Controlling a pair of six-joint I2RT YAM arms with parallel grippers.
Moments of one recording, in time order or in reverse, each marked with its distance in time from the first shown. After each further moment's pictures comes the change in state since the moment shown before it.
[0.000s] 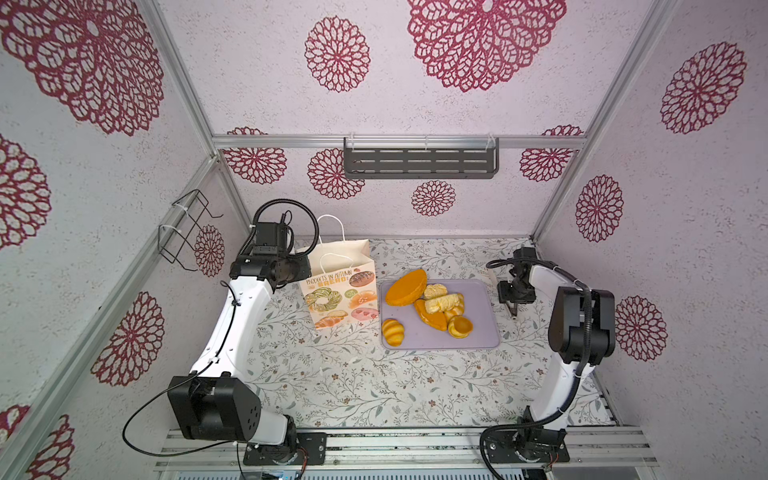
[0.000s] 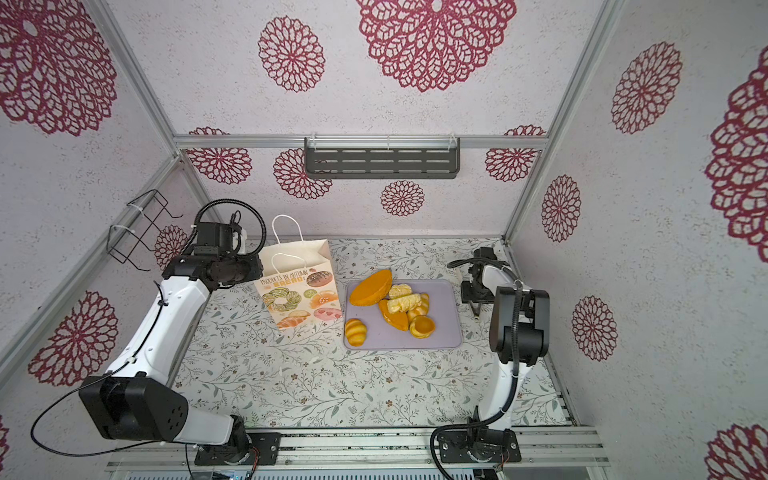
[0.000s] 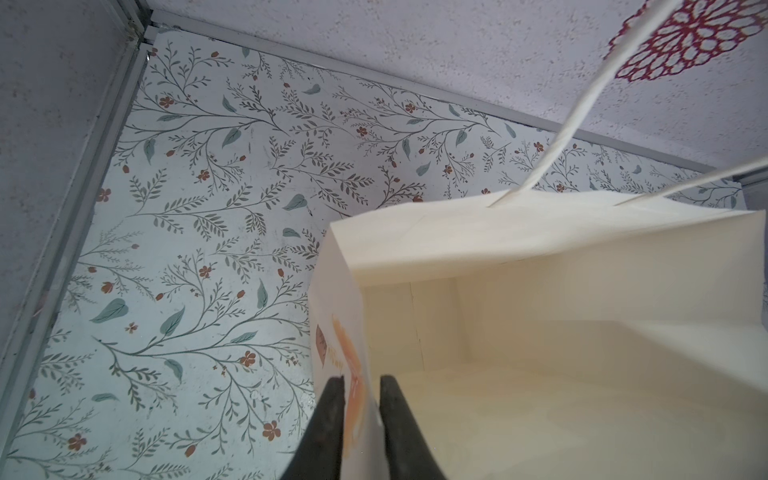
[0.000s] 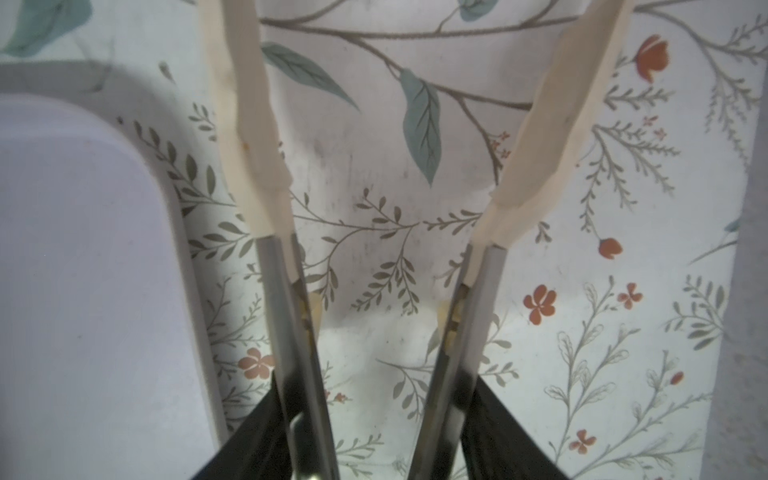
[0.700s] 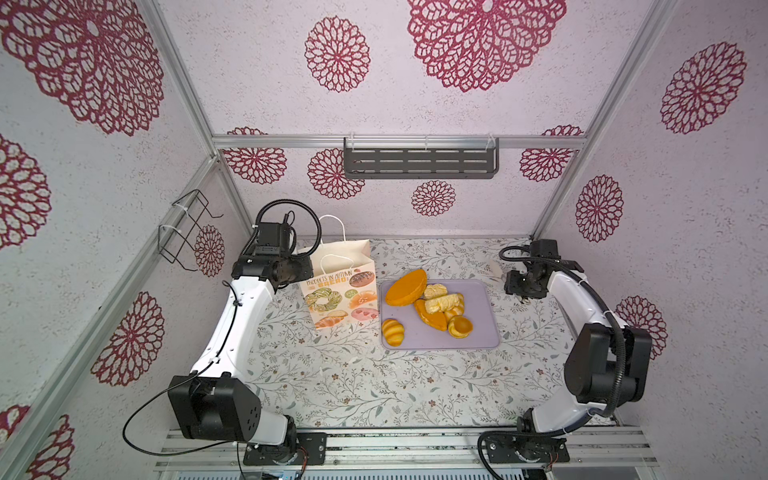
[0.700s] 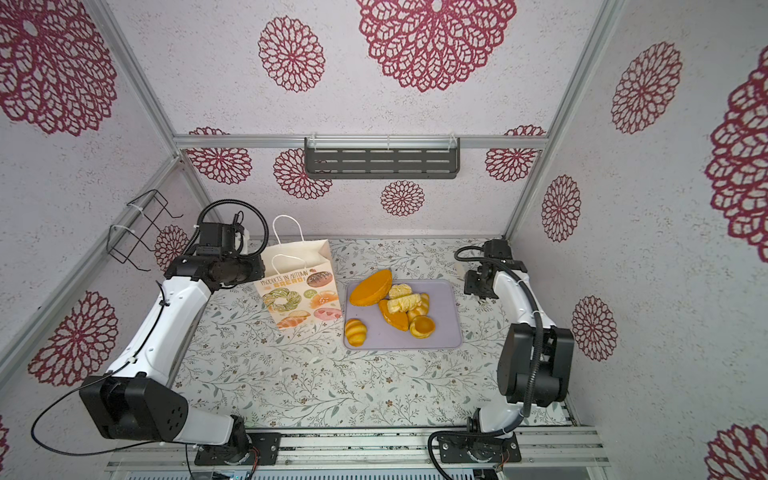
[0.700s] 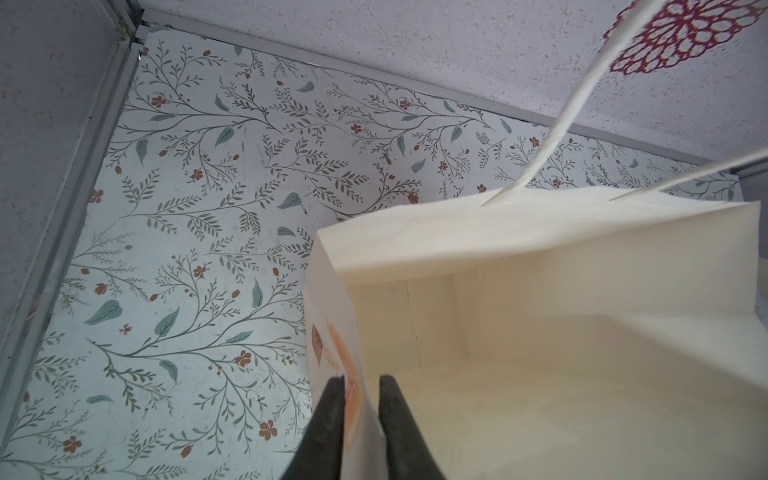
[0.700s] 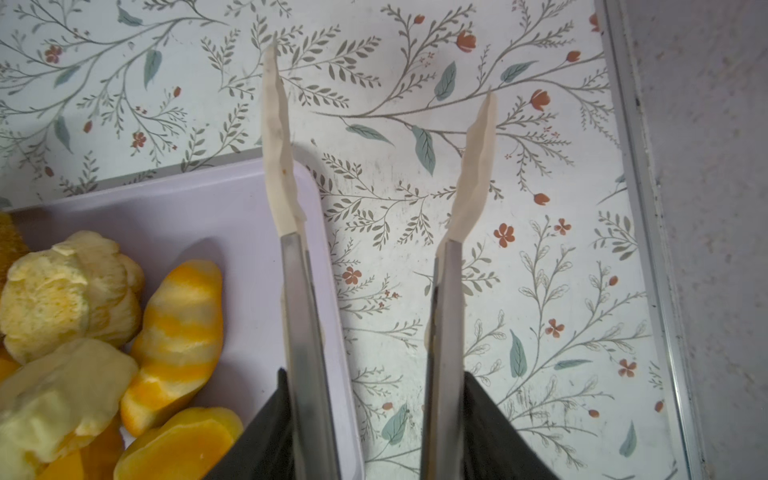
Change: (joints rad) left arm -0.016 0.000 -0.002 0.000 -0.004 0.000; right arm 0.003 -0.364 -0.101 -0.063 -0.113 0.142
